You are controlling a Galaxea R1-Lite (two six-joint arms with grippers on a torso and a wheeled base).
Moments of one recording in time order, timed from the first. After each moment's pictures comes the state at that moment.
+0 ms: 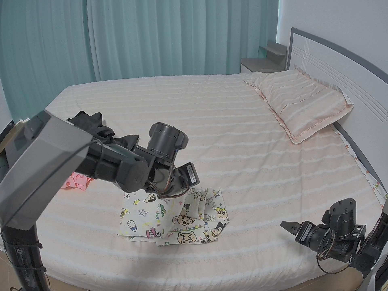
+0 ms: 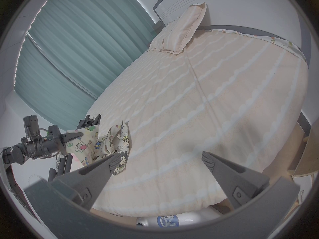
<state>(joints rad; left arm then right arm) -0.57 2.16 -1.35 -0.03 0.00 -0.77 0.49 1.84 -0.02 -1.17 -0.19 0.87</state>
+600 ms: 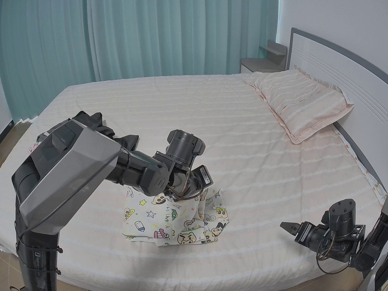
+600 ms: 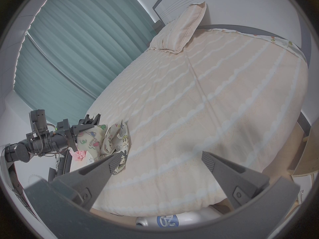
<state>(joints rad) -0.61 2.29 -1.48 -0.04 0.01 -0.88 0.49 1.85 -0.02 -1.17 -0.19 0.87</state>
